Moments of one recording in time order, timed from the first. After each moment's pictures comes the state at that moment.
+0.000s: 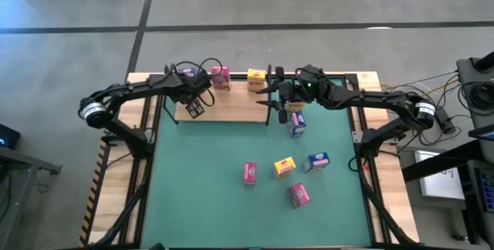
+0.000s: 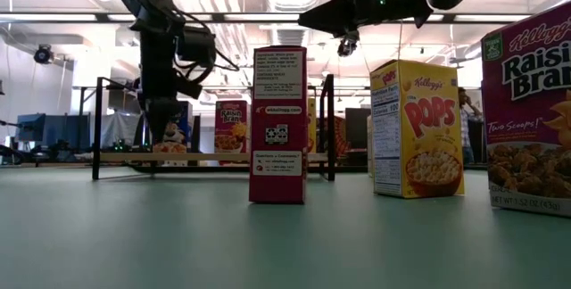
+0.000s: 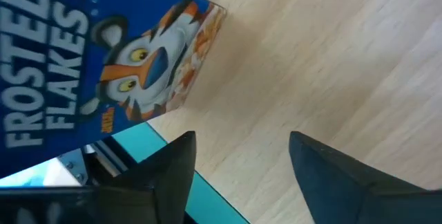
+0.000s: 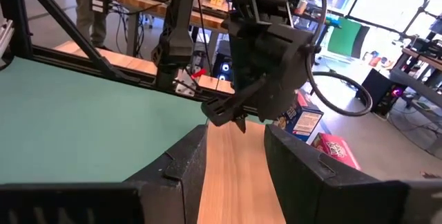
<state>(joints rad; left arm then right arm) 0.62 1.49 0.99 -0.89 -0.40 0.04 -0.40 1.40 0.94 0.34 -0.42 -0.34</state>
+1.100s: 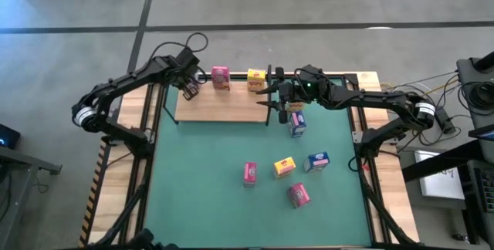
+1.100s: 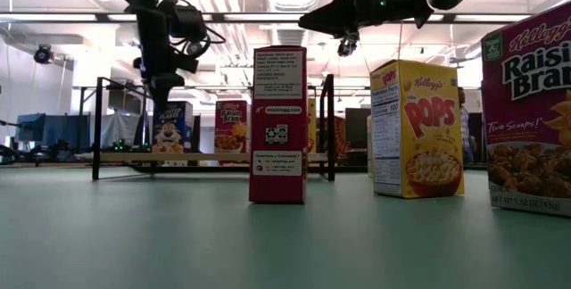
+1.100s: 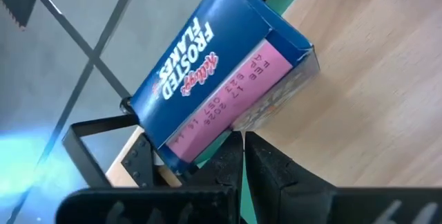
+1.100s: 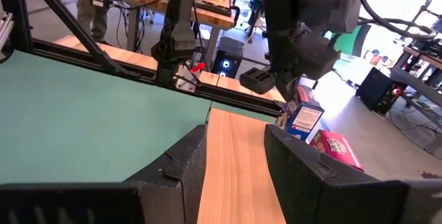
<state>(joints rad) 0.79 1.41 1.13 -0.91 -0.40 0.20 -0.40 1.40 0.94 0.32 -0.42 -0.36</state>
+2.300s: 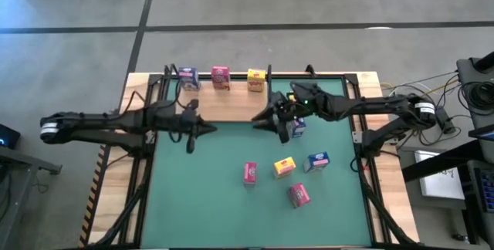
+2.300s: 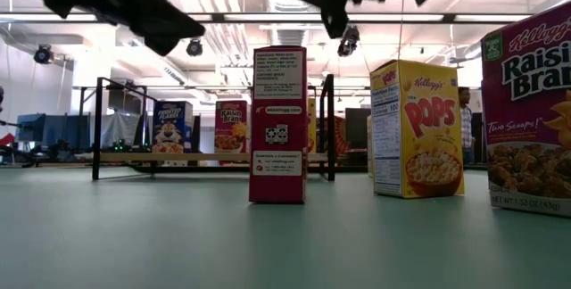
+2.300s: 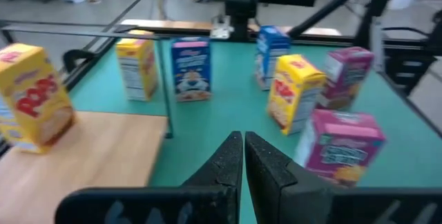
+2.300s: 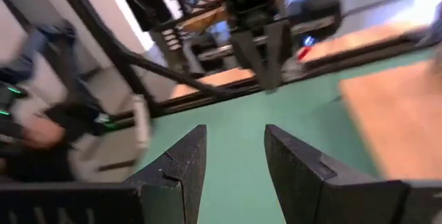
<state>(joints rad) 0.14 0.82 0.51 0.02 0.12 0.00 -0.18 1.40 1.00 0.22 -0.42 0.29</state>
